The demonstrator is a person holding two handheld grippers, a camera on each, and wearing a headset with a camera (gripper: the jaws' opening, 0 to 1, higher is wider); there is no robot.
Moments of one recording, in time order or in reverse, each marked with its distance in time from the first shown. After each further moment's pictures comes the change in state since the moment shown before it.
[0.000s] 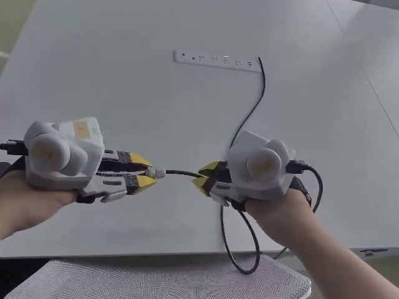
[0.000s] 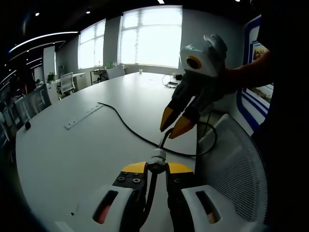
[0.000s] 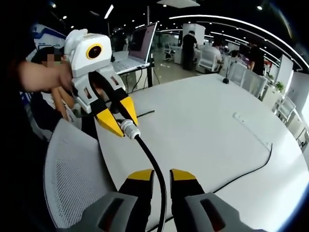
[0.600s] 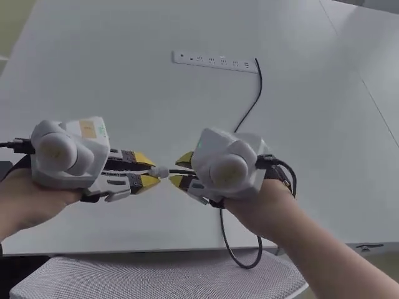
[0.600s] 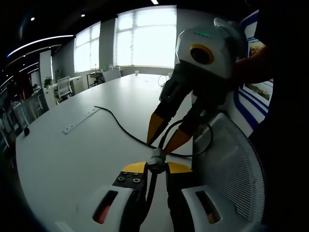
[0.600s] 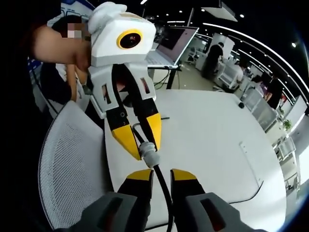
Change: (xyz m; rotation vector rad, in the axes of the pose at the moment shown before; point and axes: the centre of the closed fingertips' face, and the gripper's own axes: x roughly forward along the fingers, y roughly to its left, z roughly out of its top) left arm -0.003 -0.014 0.005 0.040 -0.005 -0.019; right arm 0.019 0.036 0.029 -0.307 0.053 0.024
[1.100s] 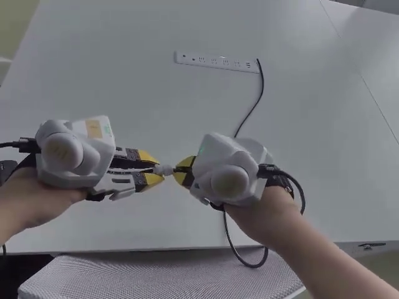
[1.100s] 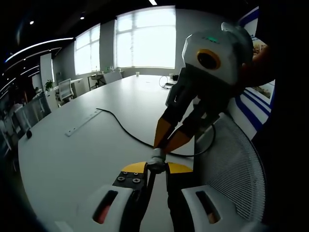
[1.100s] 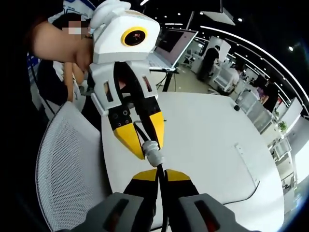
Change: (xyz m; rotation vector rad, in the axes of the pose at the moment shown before) left arm -0.006 0.002 0.002 0.020 -0.007 0.019; right arm -0.001 0.003 0.003 0.006 -0.021 -0.055
